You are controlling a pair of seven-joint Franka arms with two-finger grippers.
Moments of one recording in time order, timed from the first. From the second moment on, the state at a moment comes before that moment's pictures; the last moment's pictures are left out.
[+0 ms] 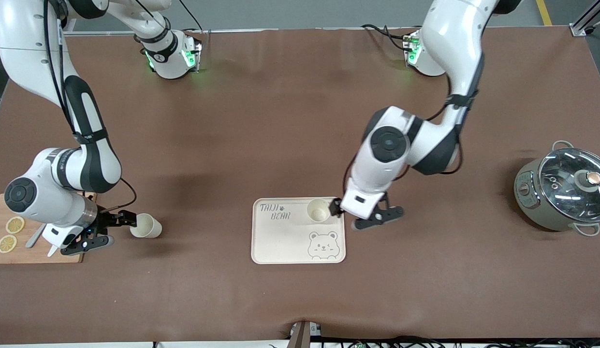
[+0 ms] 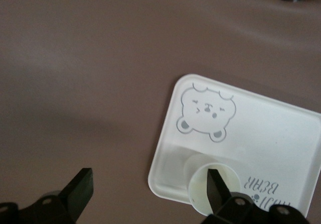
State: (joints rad) left arm -0.49 0.60 0.01 -1.40 0.01 2.16 -0.78; right arm -0.02 0.60 -0.05 -1.66 0.08 2.31 -0.36
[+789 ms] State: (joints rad) left arm -0.09 0.44 0.00 -1.40 -0.02 2.06 -0.24; right arm -0.01 0.61 -0.04 -1.69 0.09 2.38 -0.36
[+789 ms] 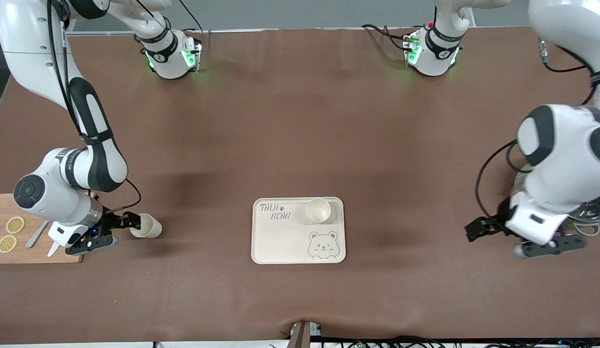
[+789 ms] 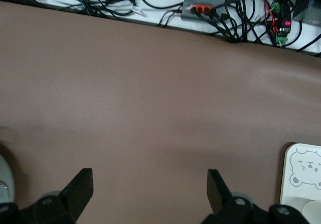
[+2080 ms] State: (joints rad) left arm -0.03 0.06 -0.05 -1.42 -0.06 1.53 0.01; right arm -0.01 0.63 -0.04 -1.73 0.15 2.37 -0.36
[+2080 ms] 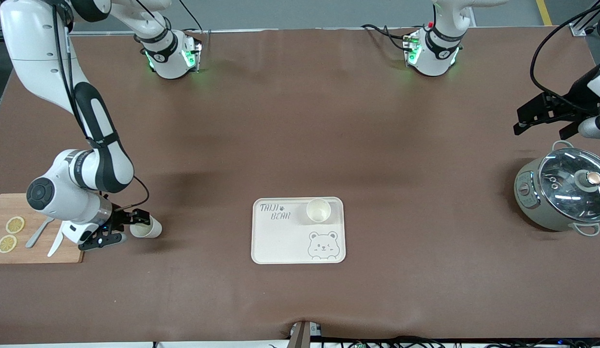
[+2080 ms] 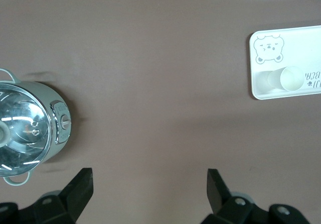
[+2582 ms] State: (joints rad) left arm -0.03 0.07 -0.06 -1.43 -0.06 1.53 0.01; right arm -0.01 0.63 -0.04 -1.72 0.15 2.37 -0.36
